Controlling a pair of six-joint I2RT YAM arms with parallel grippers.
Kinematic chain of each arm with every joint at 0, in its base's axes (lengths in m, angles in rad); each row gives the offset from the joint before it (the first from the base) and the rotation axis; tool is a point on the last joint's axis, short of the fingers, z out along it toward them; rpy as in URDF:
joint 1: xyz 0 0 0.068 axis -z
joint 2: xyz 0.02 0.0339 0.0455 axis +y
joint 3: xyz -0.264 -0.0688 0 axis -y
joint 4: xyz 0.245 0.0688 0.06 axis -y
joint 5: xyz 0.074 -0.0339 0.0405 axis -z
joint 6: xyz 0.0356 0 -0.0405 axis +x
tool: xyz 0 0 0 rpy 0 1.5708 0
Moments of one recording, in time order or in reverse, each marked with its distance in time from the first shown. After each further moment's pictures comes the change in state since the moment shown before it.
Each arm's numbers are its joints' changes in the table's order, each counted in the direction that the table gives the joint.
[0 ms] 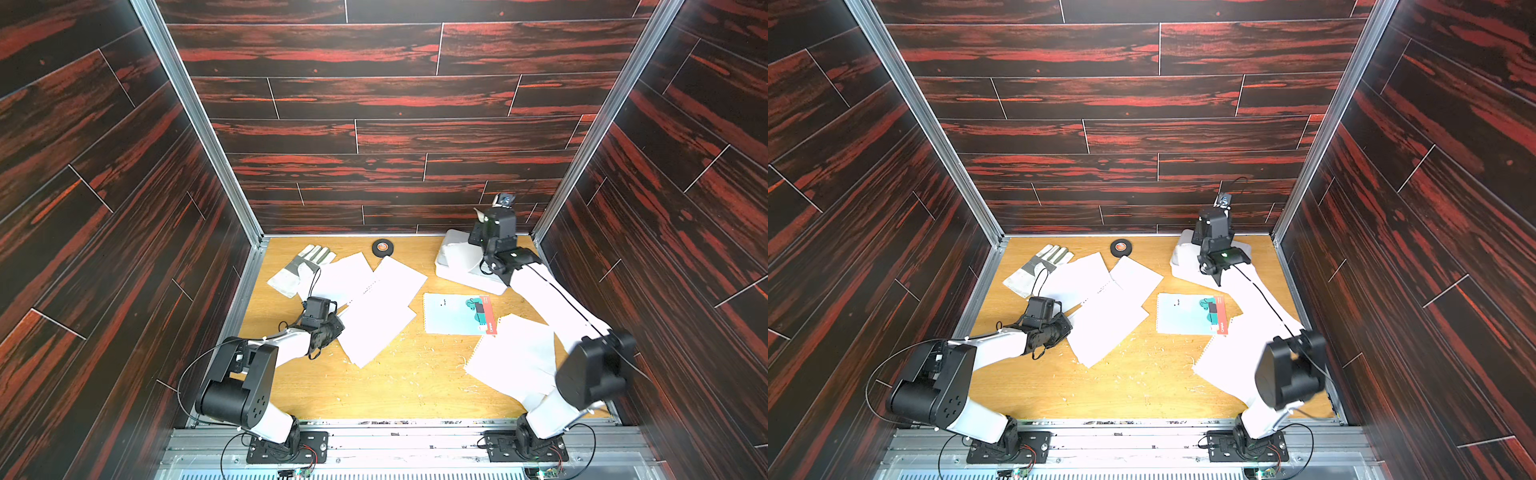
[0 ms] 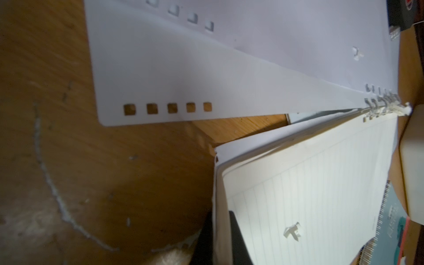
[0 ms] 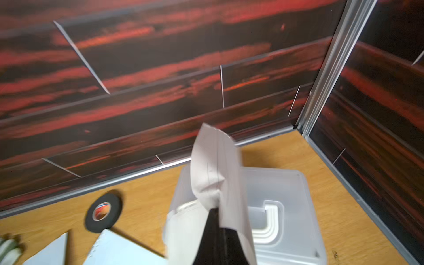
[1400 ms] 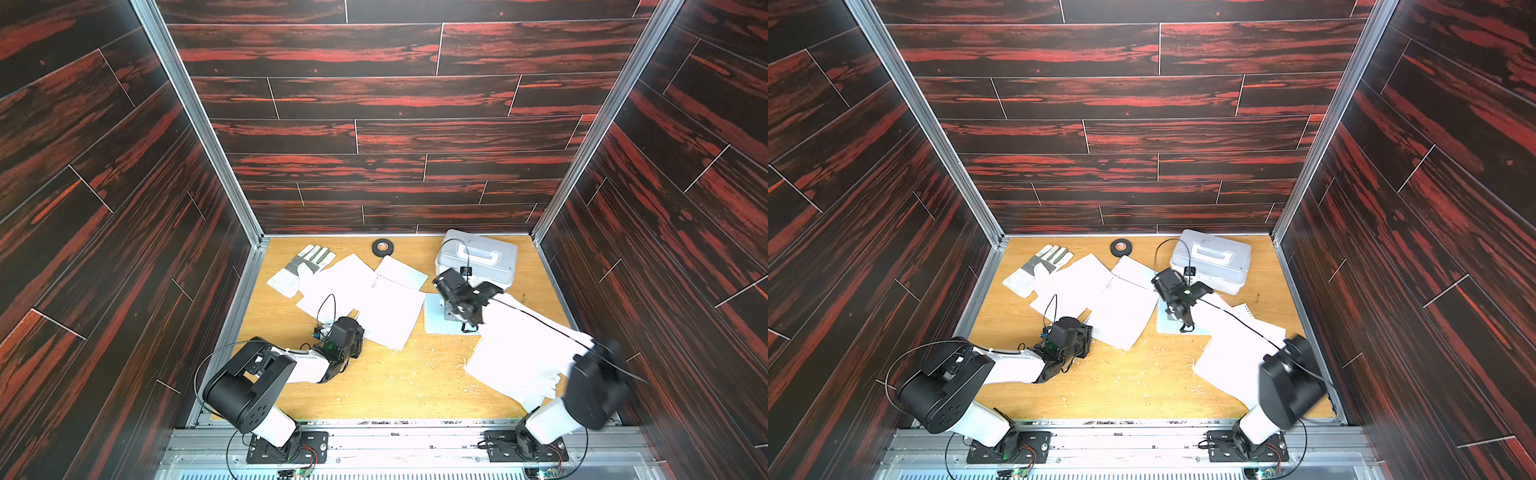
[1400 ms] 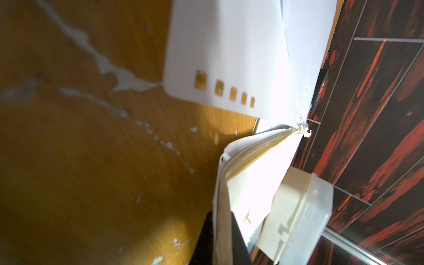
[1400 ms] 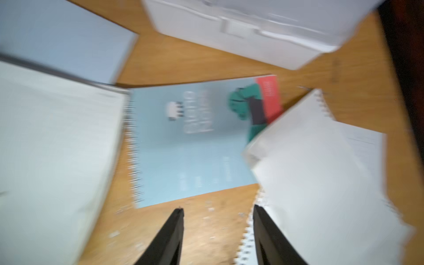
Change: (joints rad) left arm 0.342 0.035 -0.163 0.465 -0.299 -0.959; right arm -0.317 -0.077 -0.294 -0.543 -0.121 0.364
